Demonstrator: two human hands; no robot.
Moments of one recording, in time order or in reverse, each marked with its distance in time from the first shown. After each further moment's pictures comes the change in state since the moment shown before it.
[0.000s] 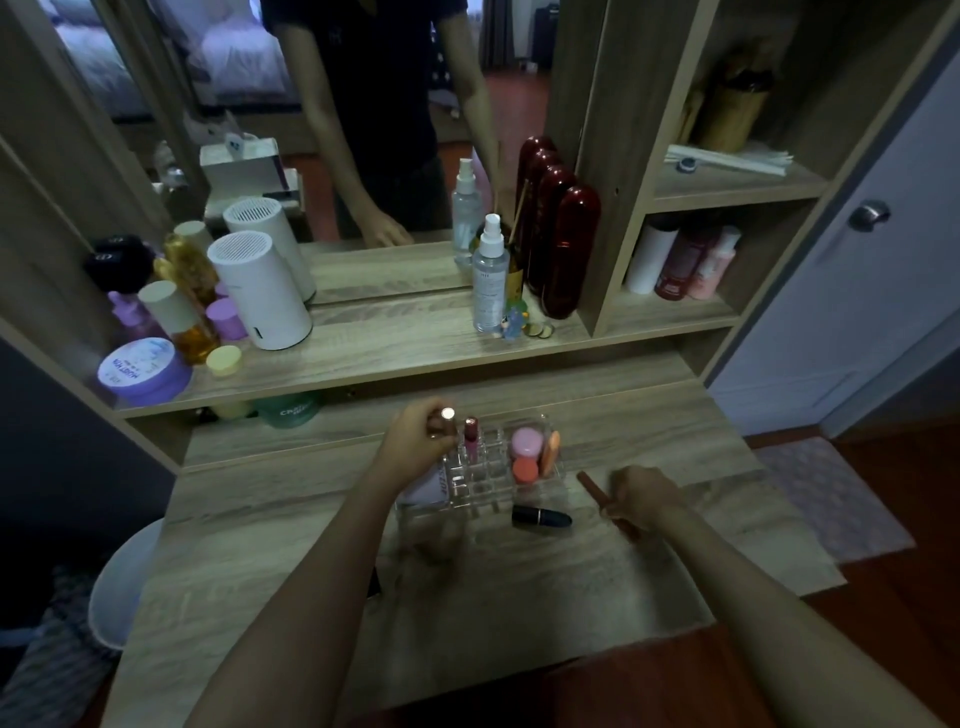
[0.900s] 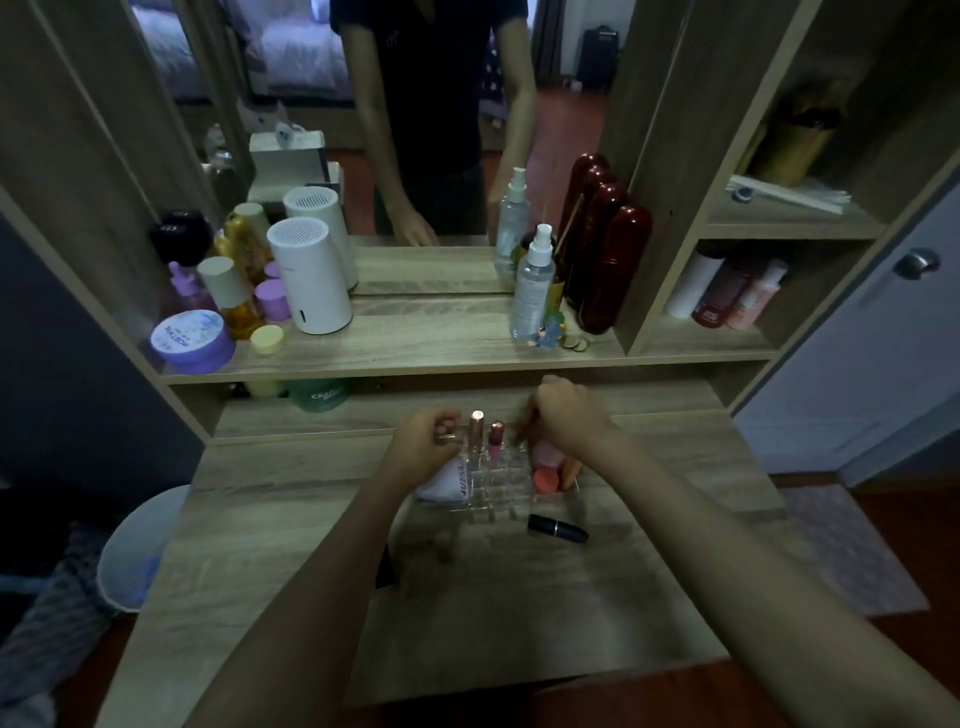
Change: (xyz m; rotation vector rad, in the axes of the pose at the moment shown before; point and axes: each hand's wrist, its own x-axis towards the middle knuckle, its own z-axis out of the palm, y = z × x) left_hand -0.014 -0.018 -0.012 0.029 0.061 -0.056; right_hand -0.015 -0.146 -0.063 -0.303 0.368 -0.500
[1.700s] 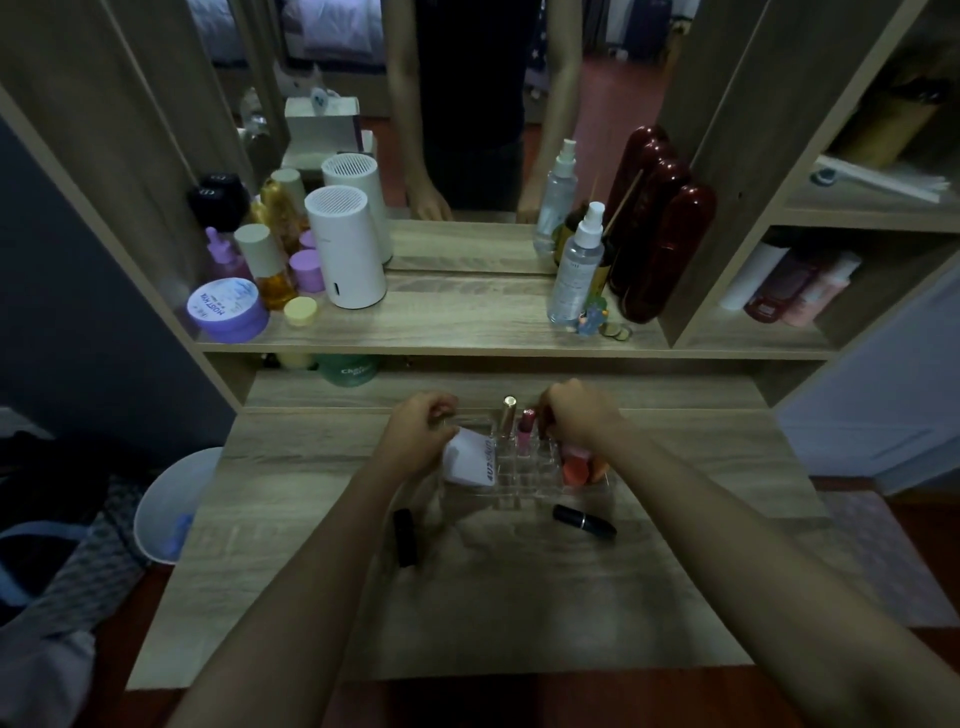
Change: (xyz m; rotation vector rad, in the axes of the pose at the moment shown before) left_hand -0.010 -0.020 -0.022 -0.011 0.061 -0.079; right_hand 0.027 -0.008 0.026 0.003 -0.182 -0.006
